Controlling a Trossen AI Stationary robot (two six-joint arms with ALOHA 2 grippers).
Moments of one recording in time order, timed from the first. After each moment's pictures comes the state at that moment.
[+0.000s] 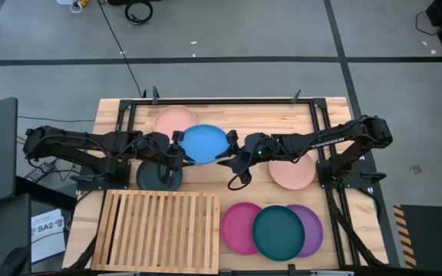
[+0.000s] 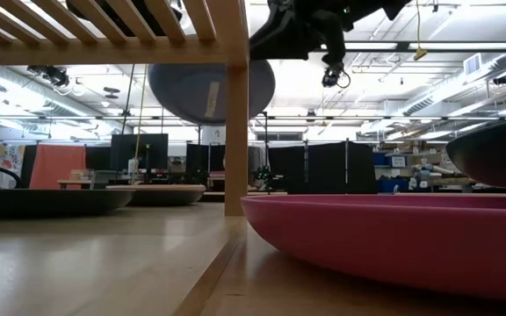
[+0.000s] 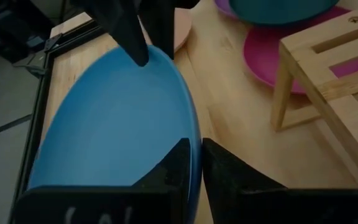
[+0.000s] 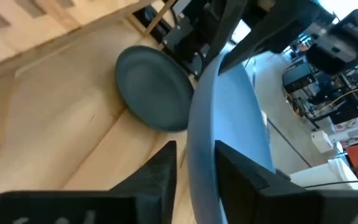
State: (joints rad) left arm -0.04 1.09 0.88 -0.37 -0.07 0.37; right arm 0.06 1.54 1.07 0.05 0.07 -0.75
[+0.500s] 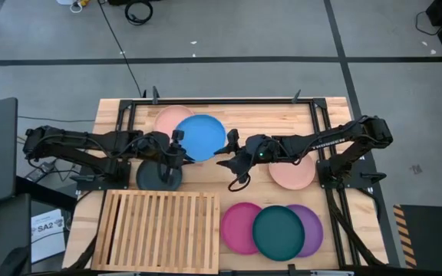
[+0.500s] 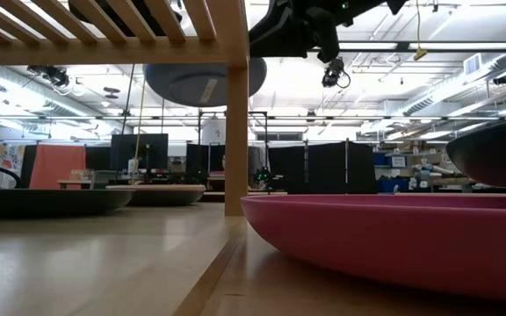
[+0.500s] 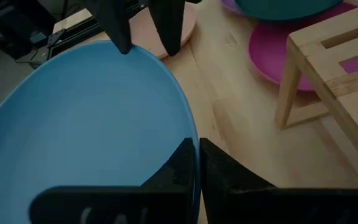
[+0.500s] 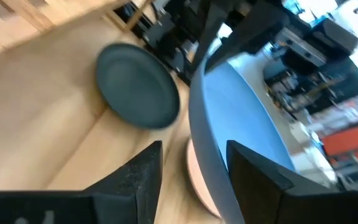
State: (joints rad) left arm -0.04 1.09 0.88 -0.38 -0.07 0.37; right arm 0.08 1.54 1.07 0.07 0.20 -0.75
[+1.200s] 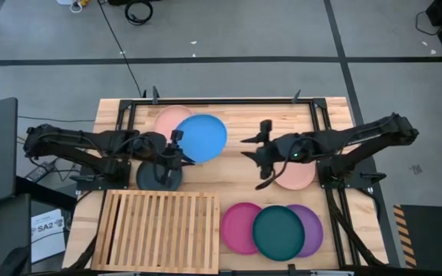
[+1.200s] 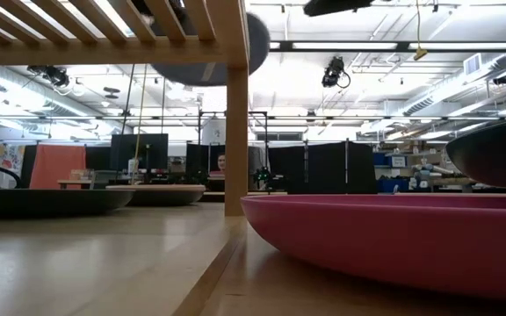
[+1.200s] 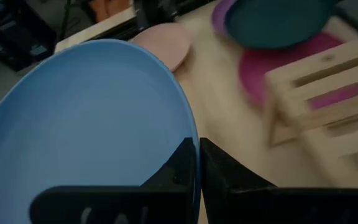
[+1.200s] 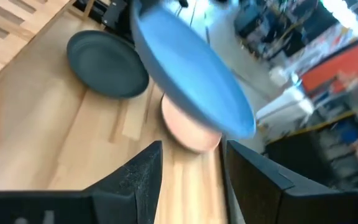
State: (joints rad) left arm -0.11 1.09 0.99 -0.45 -0.10 0.33; right arm 0.19 1.21 1.07 -0.31 0.48 -0.47
